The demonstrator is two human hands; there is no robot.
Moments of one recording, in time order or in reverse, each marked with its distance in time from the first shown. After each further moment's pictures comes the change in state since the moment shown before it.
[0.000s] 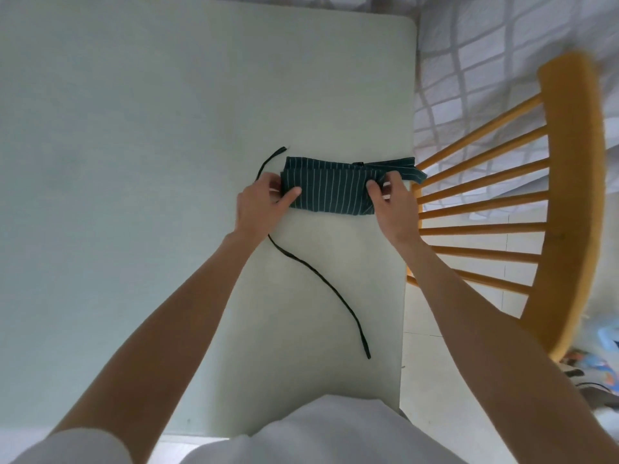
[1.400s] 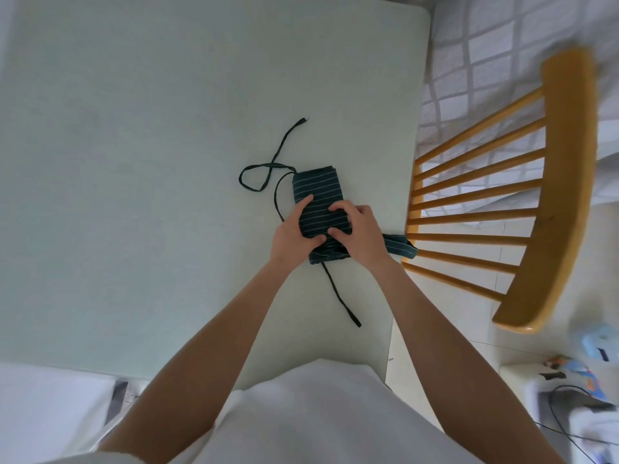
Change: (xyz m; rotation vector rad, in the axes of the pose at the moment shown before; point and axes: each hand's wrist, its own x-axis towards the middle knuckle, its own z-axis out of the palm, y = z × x) left_hand -0.110 -0.001 0.048 -0.422 -0.183 -0.165; right_hand -0.088 0.003 0.037 -0.053 -0.334 -0.136
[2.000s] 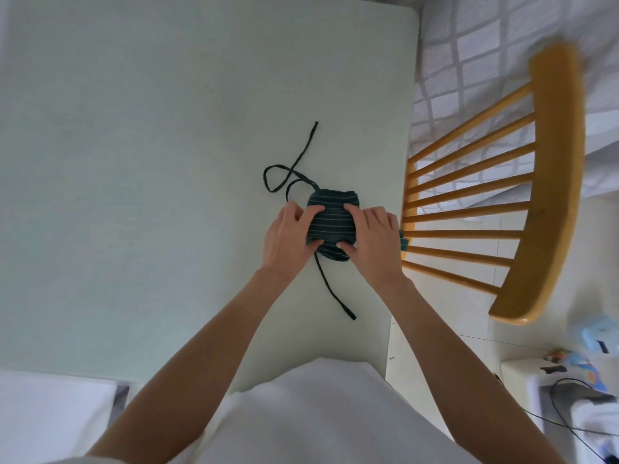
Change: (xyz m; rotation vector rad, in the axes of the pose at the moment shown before) left_hand -0.013 0.007 -0.005 0.661 0.171 0.484; right_hand -0.033 0.007 -0.015 -0.625 0.337 -0.269
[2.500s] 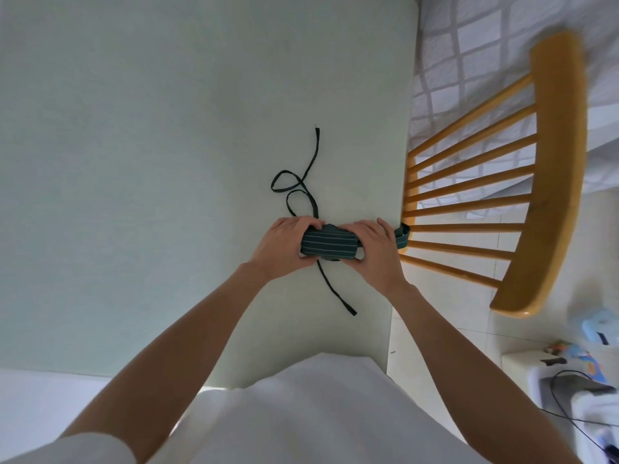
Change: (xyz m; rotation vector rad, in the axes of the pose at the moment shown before) left_hand -0.007 -0.031 0.010 -0.154 -0.272 0.173; right_hand -0.025 0.018 0.028 0.322 -0.121 -0.004
